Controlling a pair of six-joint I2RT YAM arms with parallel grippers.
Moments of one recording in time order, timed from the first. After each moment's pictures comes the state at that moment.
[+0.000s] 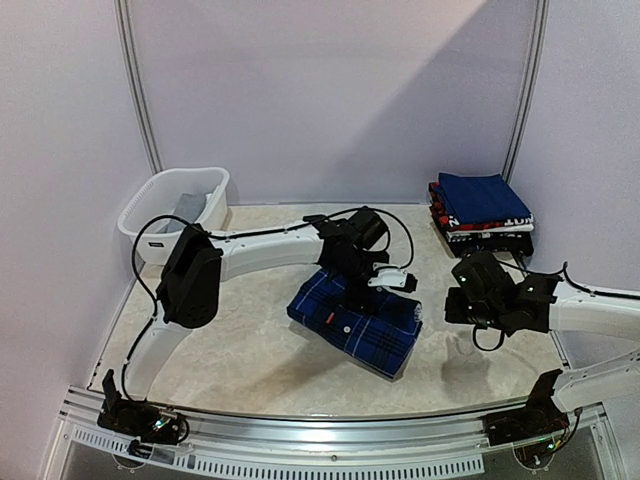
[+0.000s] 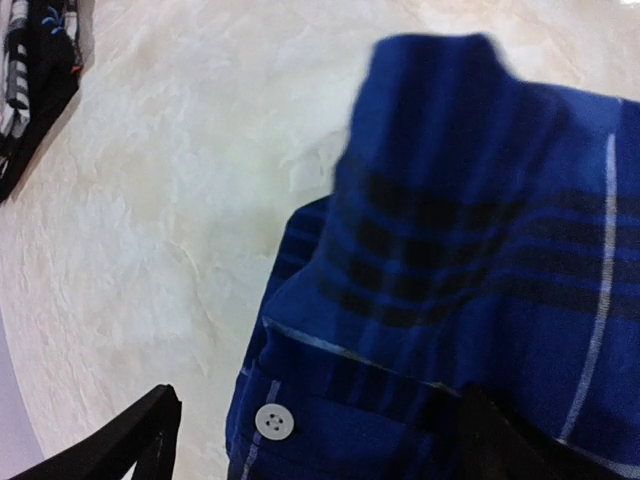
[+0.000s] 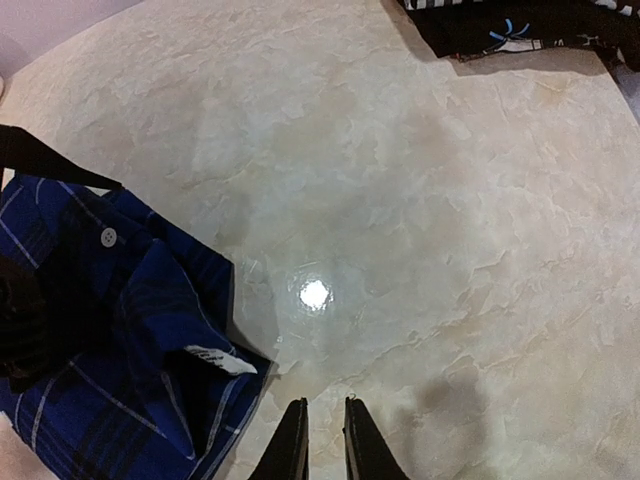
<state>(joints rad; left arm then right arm) -0.95 2.46 2.14 -0.70 0.17 0.96 0.80 1.11 0.65 -0.46 0.47 0.78</state>
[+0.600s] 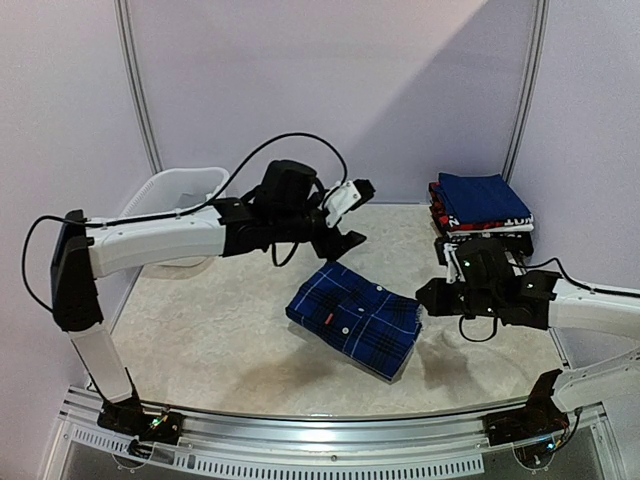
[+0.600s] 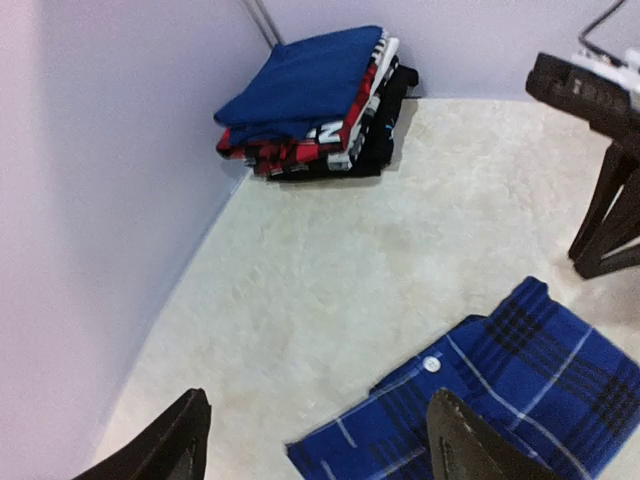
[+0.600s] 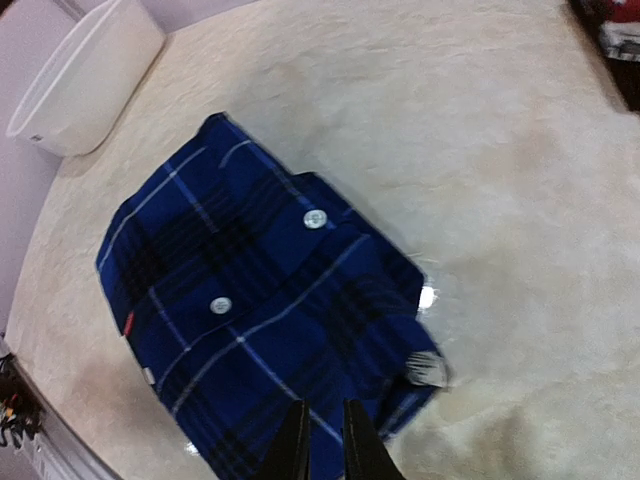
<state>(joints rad) -0.91 1.83 1.52 -0.13 -0.01 0.43 0.81 1.10 0.67 -0.25 0.17 0.65</state>
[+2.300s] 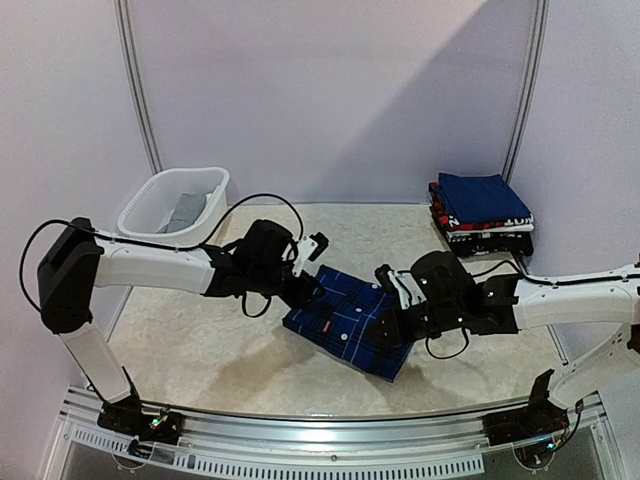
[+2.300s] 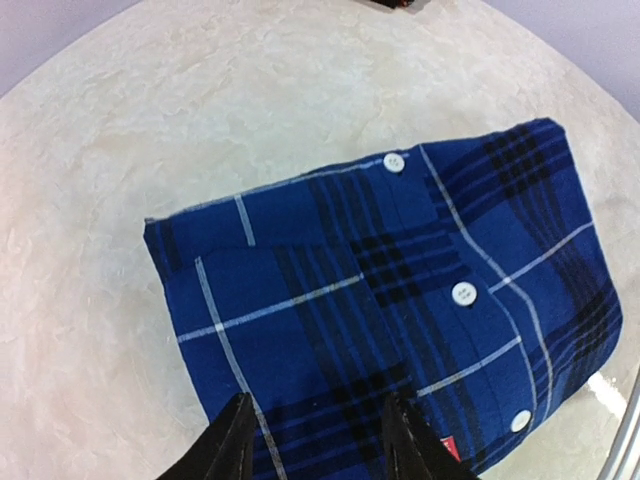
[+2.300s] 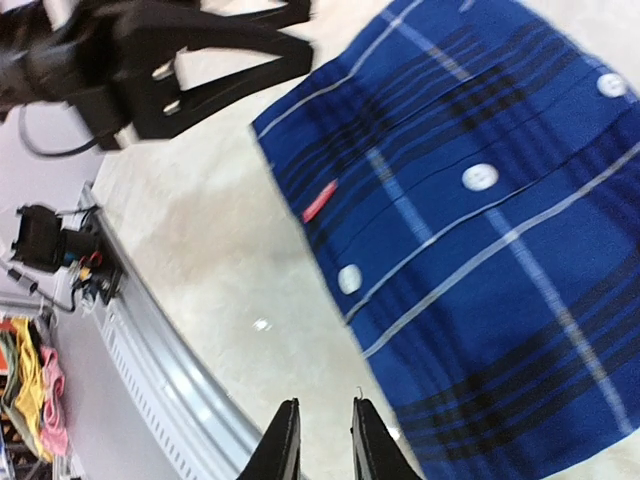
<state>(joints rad) -0.85 1.73 1.04 -0.02 0.07 -0.08 1.00 1.34 0.76 -0.15 -0.17 0.68</state>
